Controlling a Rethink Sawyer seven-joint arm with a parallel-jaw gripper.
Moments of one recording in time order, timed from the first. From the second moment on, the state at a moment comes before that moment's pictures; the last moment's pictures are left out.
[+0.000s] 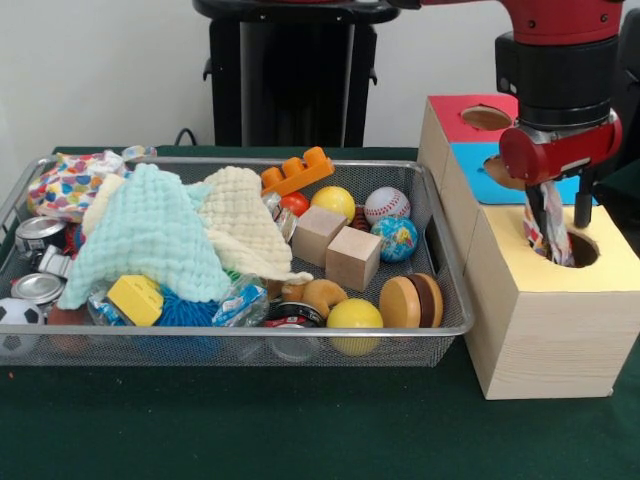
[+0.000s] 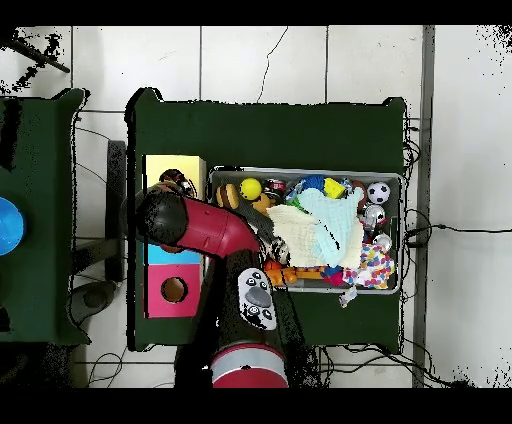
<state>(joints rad) 0.02 -0.60 0.04 1.70 0.42 0.30 1.00</state>
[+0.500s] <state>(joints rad) 0.02 -0.60 0.03 1.69 0.42 0.30 1.00</state>
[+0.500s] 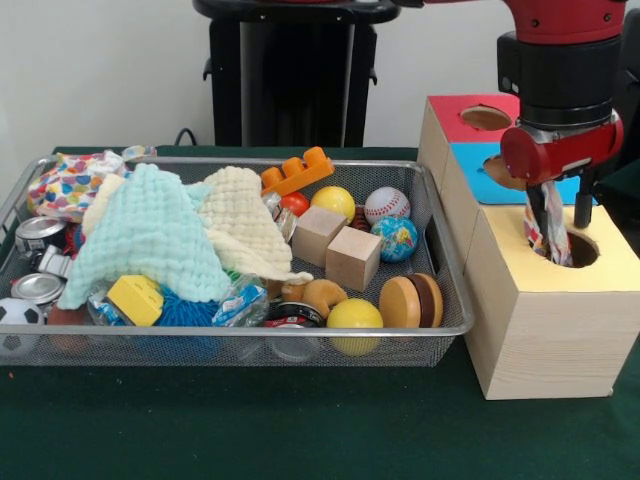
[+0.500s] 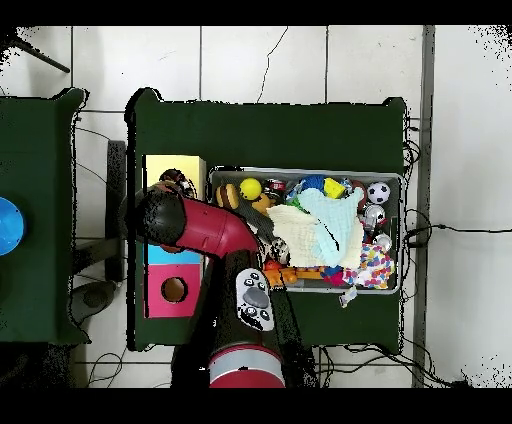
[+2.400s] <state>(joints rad) 0.01 -0.72 -0.06 1.66 0.26 0.62 1.12</state>
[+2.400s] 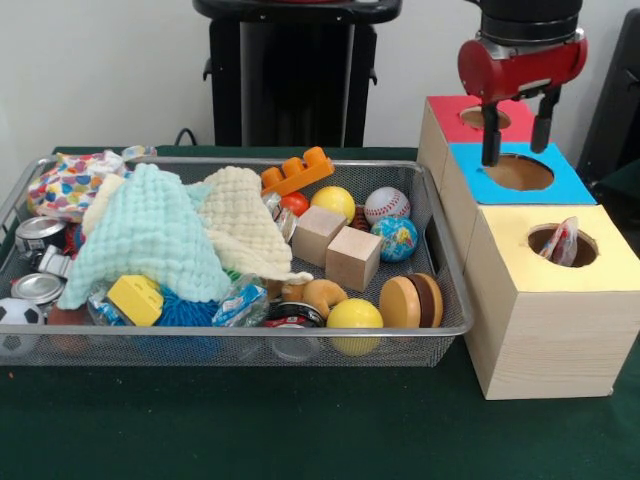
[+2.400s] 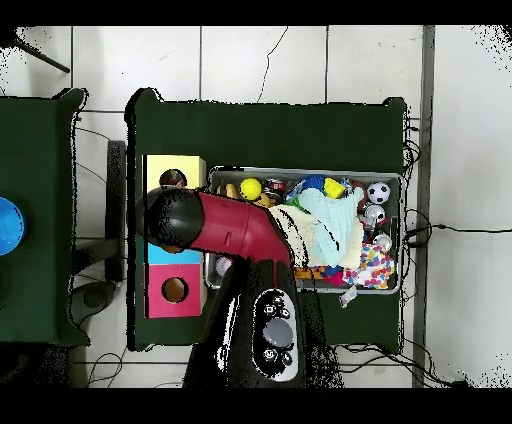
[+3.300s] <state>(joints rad) -0.04 -0.79 -0.07 1.83 0.17 0.58 1.12</state>
